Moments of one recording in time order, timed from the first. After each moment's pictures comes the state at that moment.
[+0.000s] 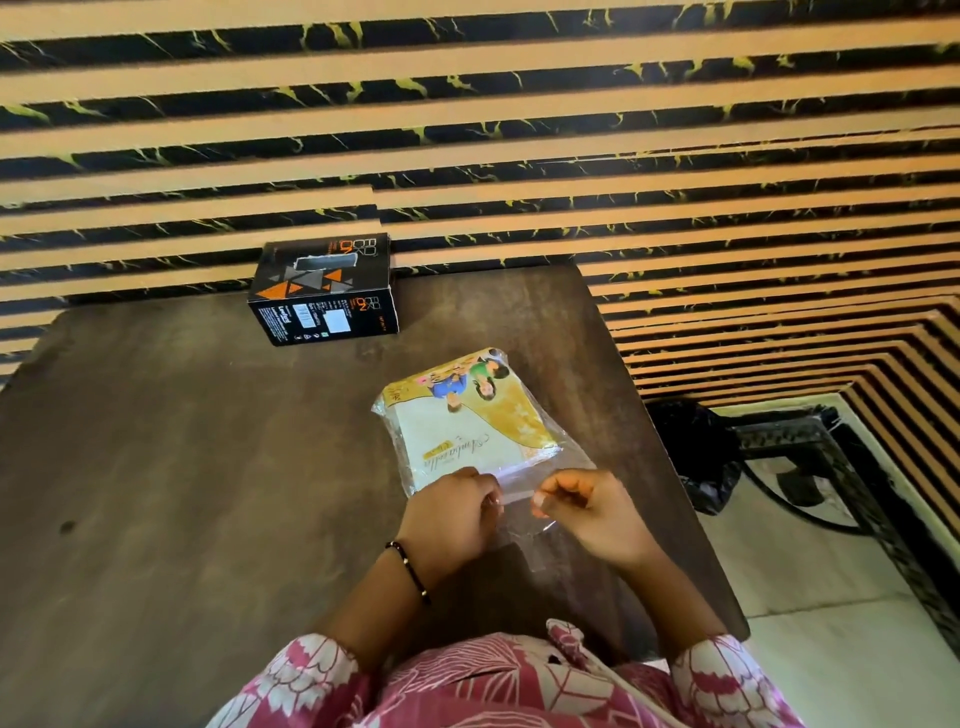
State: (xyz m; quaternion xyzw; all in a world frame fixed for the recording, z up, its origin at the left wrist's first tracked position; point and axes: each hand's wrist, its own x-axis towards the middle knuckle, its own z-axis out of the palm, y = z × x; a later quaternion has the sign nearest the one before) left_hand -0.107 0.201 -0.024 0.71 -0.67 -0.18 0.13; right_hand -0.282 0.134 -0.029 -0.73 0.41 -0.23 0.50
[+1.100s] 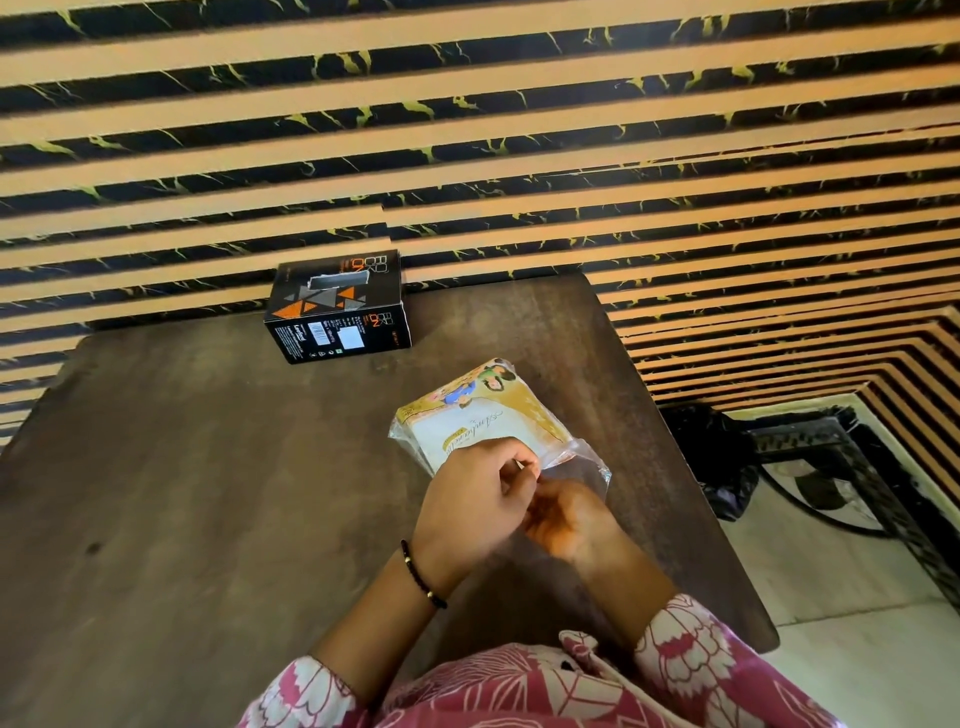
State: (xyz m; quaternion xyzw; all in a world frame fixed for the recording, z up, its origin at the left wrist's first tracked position) left_hand -0.114 0.200 0.039 0.67 -0.63 -0.20 0.33; right_hand -0.217 0.131 -0.035 -0.11 0.55 -0.24 0.80
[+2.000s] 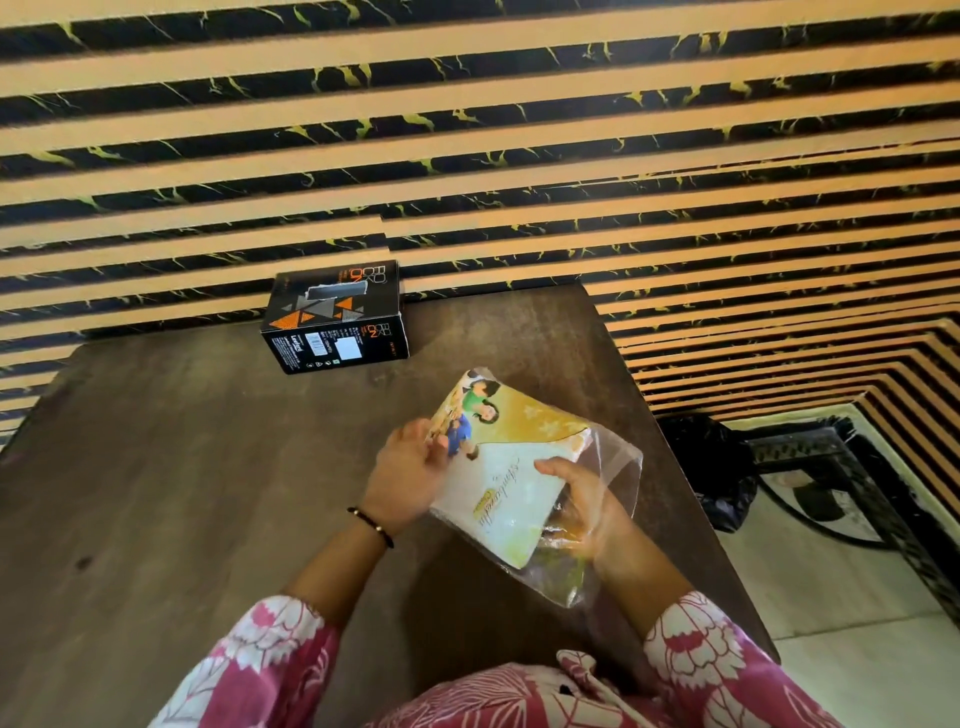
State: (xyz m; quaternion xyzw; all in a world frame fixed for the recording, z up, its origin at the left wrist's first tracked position) left_hand -0.035 0.167 -0.016 0.80 -0.51 -0.23 0.23; right_hand -0.230 0.112 -0.020 -0.24 0.45 -0.24 0.83
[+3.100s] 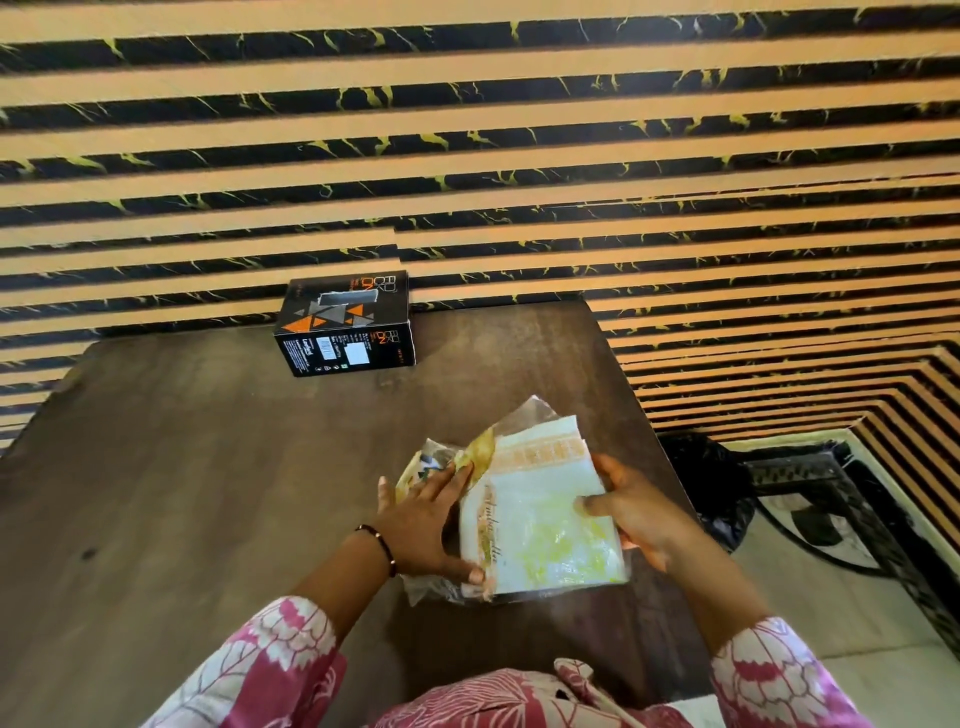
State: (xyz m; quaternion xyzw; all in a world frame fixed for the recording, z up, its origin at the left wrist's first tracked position) left_hand -0.032 0.193 -0.054 0.70 -0.67 -0.24 -0.06; right_hand -0.280 0.100 -0.002 -0.54 0.51 -0.13 0.65
